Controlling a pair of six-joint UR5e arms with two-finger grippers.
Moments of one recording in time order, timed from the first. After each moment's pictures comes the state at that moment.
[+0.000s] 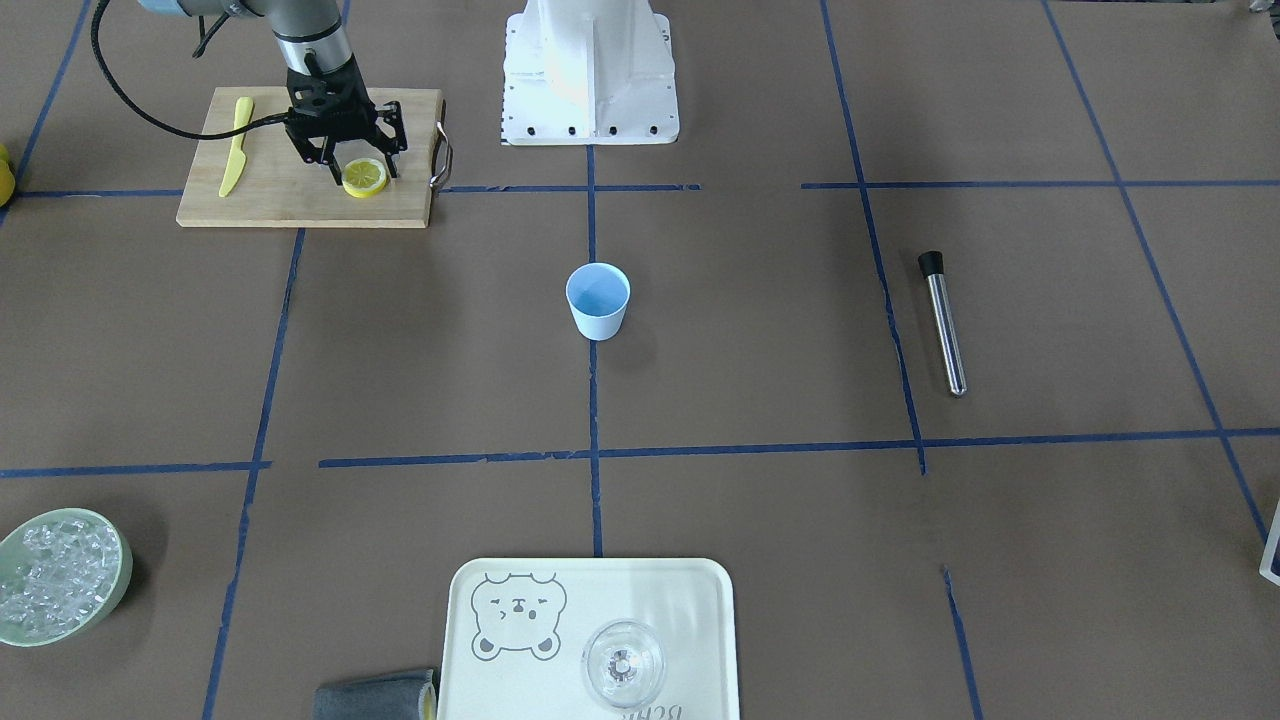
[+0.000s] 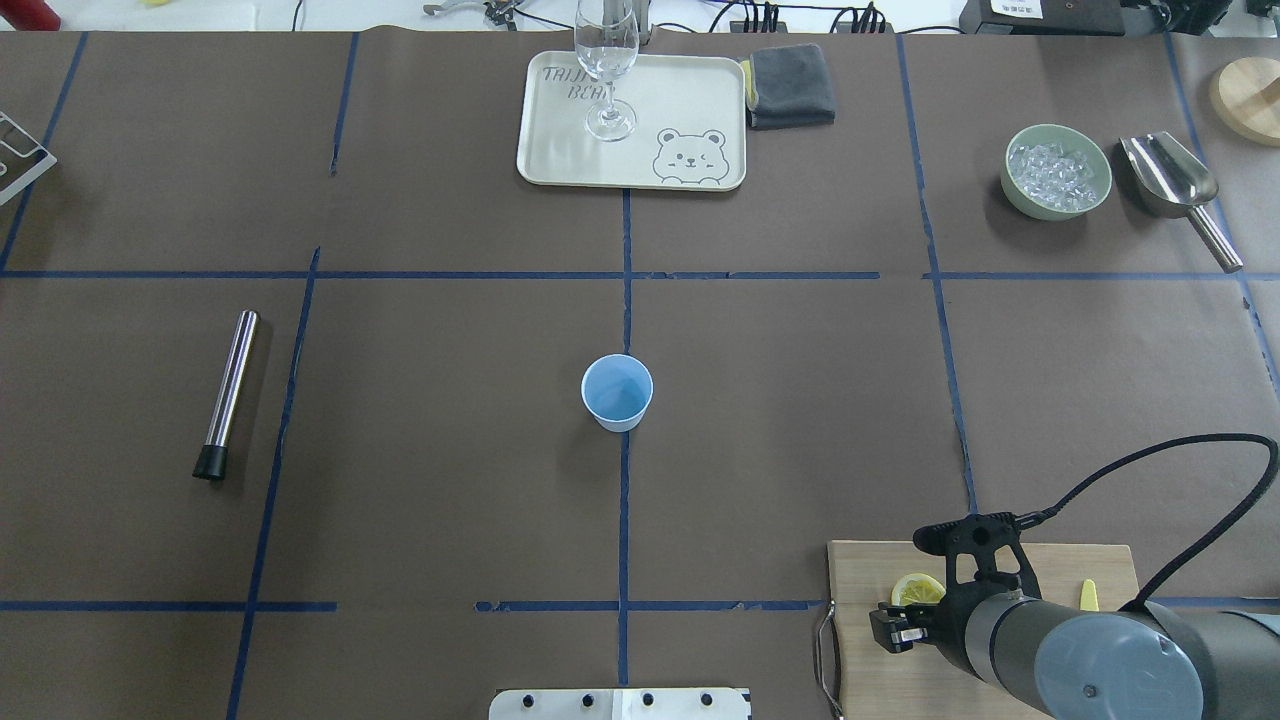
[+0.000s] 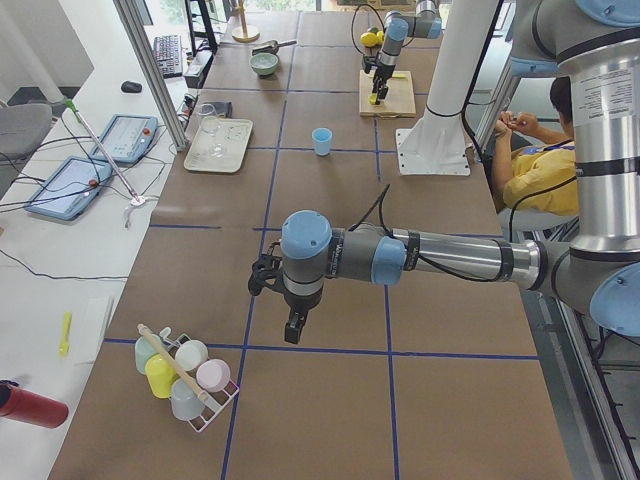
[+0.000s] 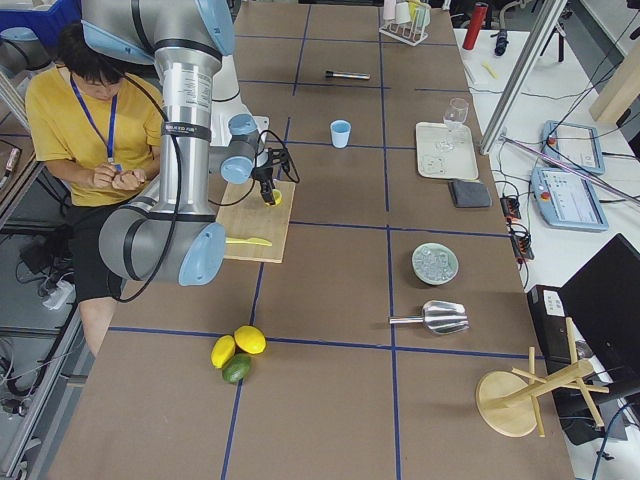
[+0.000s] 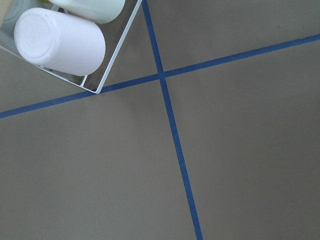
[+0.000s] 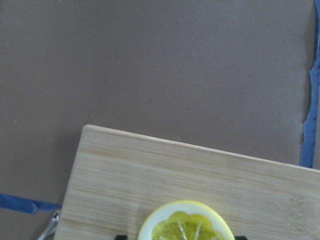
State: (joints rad) left arm -1.56 -1.39 -1.84 -1.61 -2.31 0.13; right arm 0.07 -1.71 2.16 -1.22 1.44 1.36
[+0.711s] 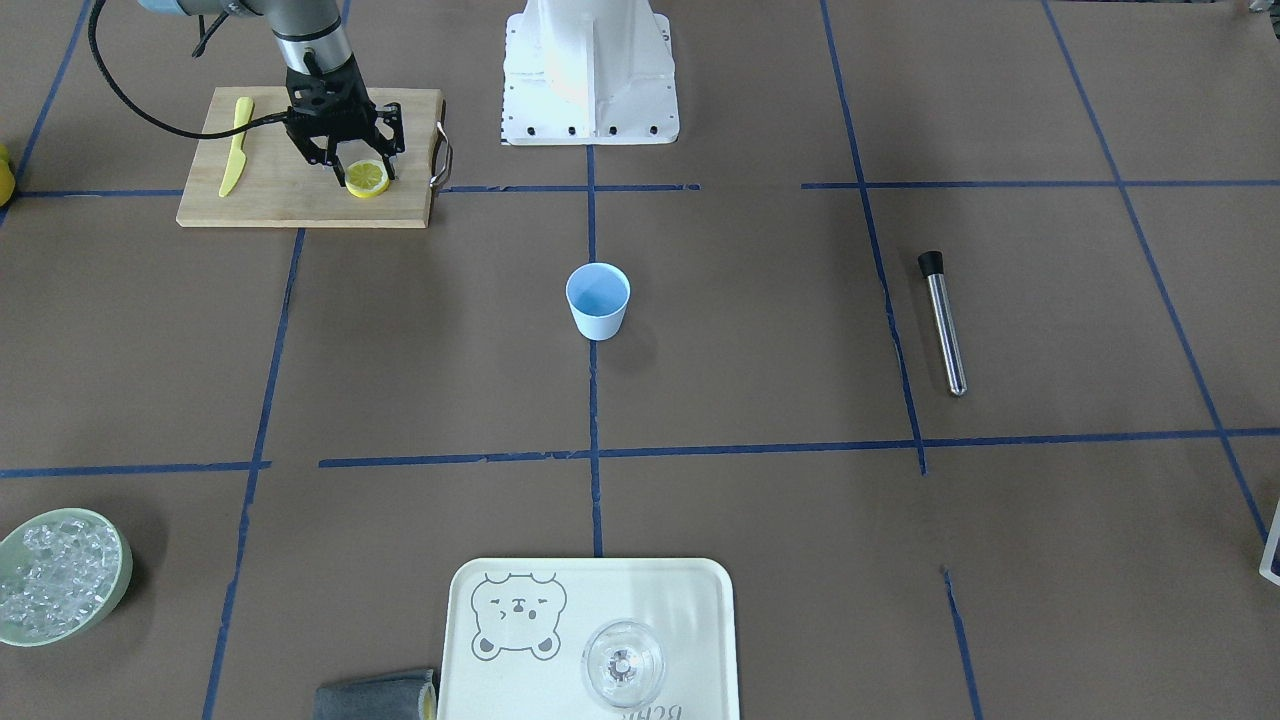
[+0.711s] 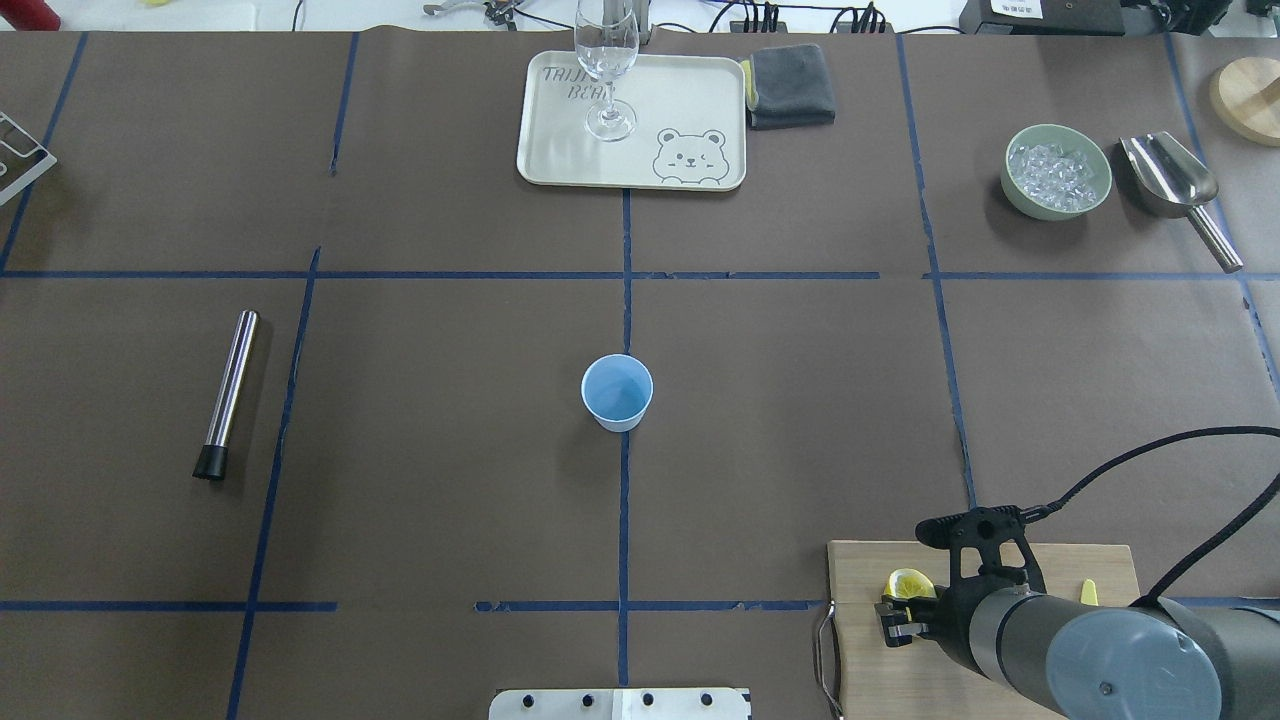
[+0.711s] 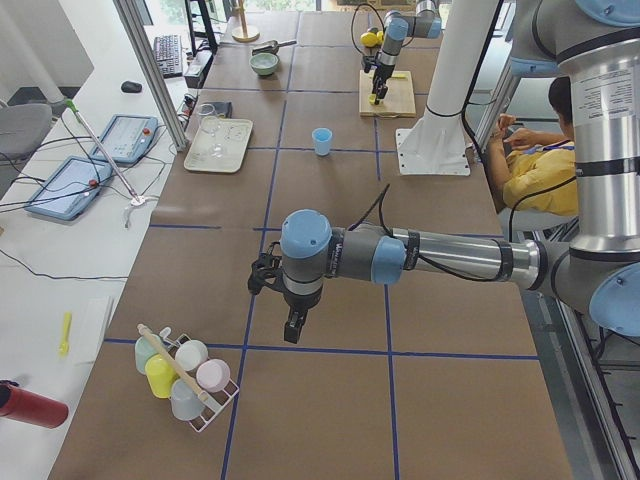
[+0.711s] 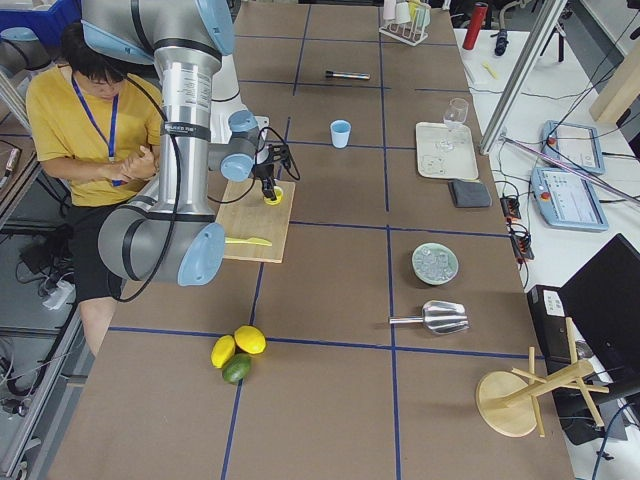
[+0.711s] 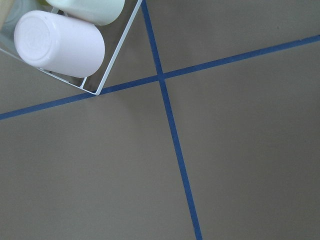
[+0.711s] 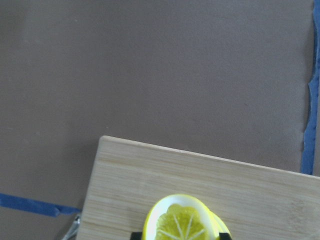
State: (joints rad) left arm -1.56 -1.39 -1.85 -1.61 -2.31 0.13; right arm 0.08 -1.71 2.20 -1.22 1.44 1.36
